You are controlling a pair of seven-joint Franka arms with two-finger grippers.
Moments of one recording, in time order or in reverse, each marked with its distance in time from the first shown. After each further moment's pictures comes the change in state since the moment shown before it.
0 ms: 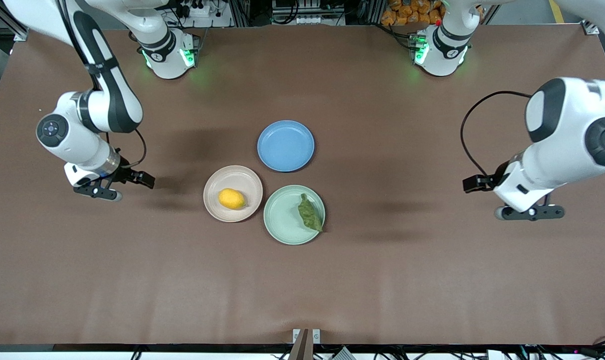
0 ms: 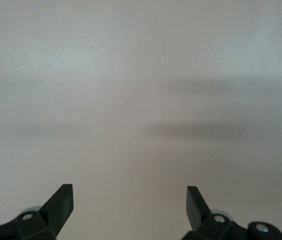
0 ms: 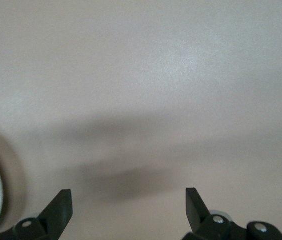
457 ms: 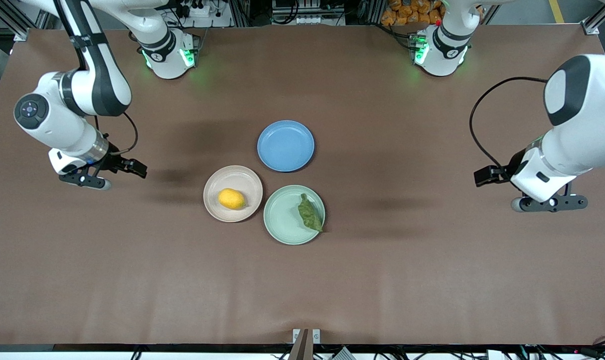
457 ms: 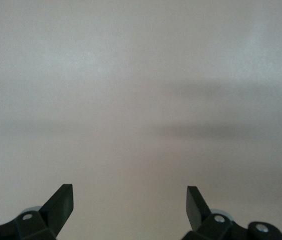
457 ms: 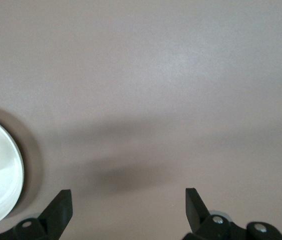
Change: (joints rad) left arm -0.005 -0.040 0.009 0.051 -0.006 -0.084 0.000; right arm -0.001 -0.124 -0.002 -0.013 0.000 -0.111 0.000
